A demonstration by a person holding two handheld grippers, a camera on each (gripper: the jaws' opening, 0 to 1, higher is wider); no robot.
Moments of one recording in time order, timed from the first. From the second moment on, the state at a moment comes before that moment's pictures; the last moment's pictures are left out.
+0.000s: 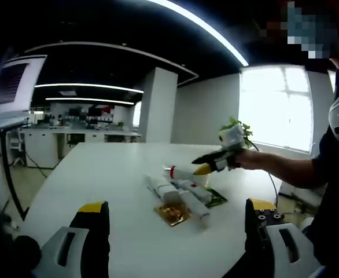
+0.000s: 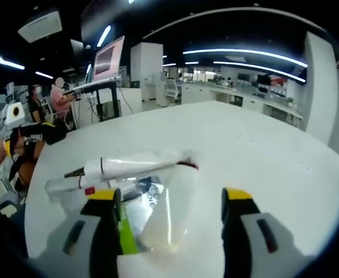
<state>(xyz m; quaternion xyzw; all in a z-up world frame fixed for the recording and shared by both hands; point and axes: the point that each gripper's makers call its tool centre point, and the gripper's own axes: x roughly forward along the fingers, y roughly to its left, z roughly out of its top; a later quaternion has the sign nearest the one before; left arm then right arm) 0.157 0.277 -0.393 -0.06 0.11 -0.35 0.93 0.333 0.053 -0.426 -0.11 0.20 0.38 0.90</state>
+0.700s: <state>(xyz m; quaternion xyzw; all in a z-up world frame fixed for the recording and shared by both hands) 0.160 0.279 -0.397 -0.06 0.11 -0.34 0.93 0.349 0.059 -0.431 -0.11 0.20 0.38 0.90</state>
